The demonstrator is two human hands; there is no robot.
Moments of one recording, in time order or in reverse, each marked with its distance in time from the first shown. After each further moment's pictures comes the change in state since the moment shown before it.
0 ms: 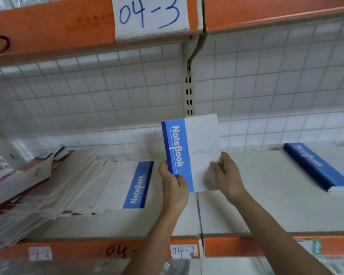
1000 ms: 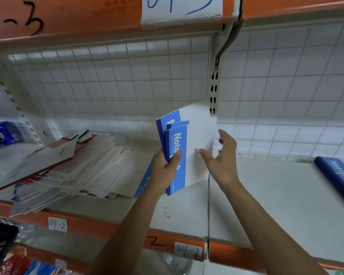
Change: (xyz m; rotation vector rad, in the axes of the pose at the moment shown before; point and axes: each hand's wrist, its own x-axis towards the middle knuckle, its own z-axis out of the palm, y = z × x) left_hand 0.034 0.020 -0.052 -0.120 0.027 0.021; right_hand 0.025 -0.033 0.040 0.092 -0.071 -0.098
